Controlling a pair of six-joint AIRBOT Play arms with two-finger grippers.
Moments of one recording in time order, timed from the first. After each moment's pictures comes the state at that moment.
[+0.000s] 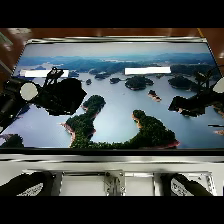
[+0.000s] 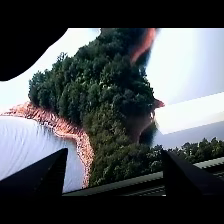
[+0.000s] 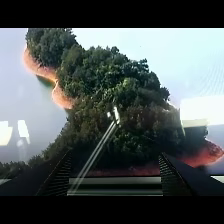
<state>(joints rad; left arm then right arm) -0.35 -1.17 1.21 1.47 -1.29 -1.67 -0.16 -1.18 1.18 -1.34 1.41 1.56</state>
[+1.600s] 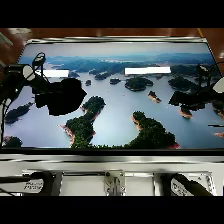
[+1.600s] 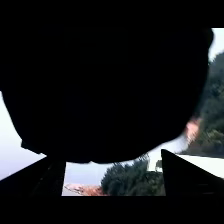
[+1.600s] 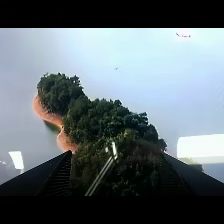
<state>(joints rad) -0.07 -1.52 1.47 1.56 -1.17 -1.75 -0.16 -1.18 1.18 -1.33 1.26 1.51</state>
